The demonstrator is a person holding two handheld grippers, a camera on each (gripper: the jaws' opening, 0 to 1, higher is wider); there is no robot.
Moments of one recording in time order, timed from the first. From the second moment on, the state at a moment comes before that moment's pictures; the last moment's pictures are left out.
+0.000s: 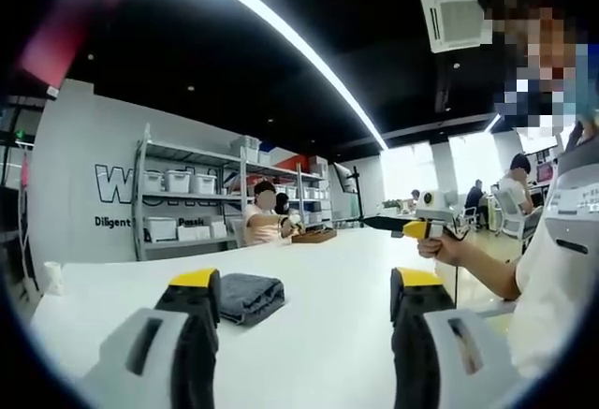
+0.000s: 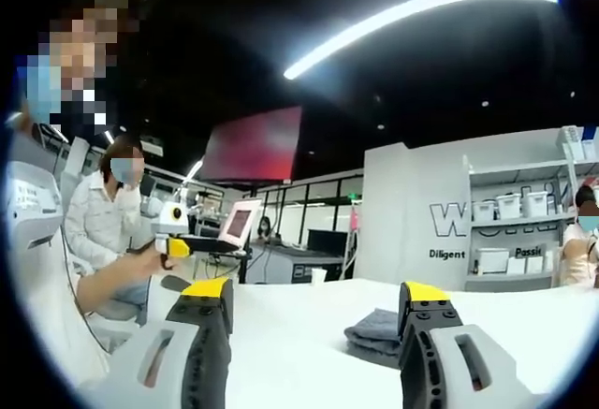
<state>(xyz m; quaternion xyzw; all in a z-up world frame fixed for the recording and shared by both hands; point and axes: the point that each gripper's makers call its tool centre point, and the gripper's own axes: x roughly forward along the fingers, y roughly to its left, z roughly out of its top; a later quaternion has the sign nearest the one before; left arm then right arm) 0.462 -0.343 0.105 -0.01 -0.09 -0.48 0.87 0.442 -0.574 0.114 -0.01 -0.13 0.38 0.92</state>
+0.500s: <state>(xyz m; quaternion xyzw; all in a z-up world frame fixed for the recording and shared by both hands) 0.462 -0.343 0.106 -0.01 -0.09 -0.48 0.87 0.448 -0.571 0.108 -0.02 -0.12 0.38 0.92</state>
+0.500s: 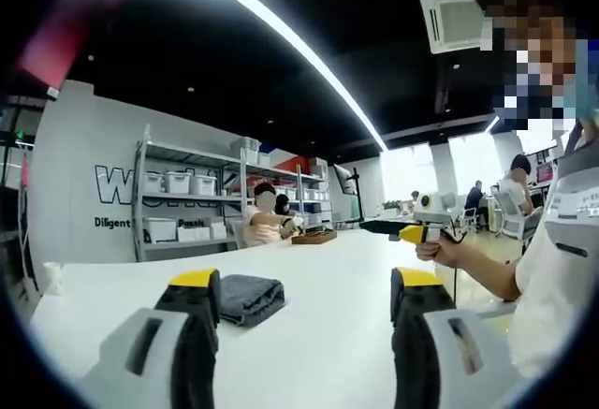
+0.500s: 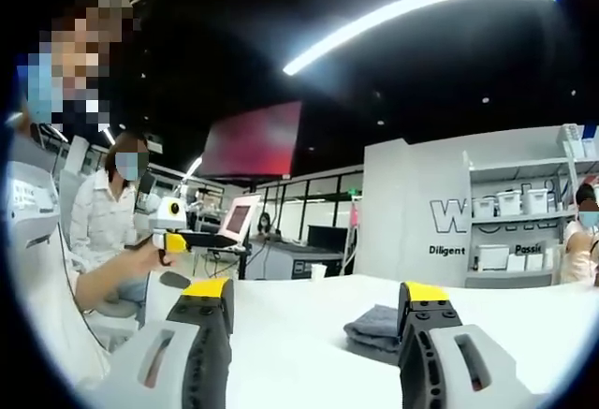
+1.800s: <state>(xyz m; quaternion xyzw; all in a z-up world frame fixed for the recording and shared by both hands) 0.463 -0.344 0.104 -0.02 -0.09 -0.48 0.87 0.460 -0.570 0.110 -0.03 -0.12 0.38 0.92</state>
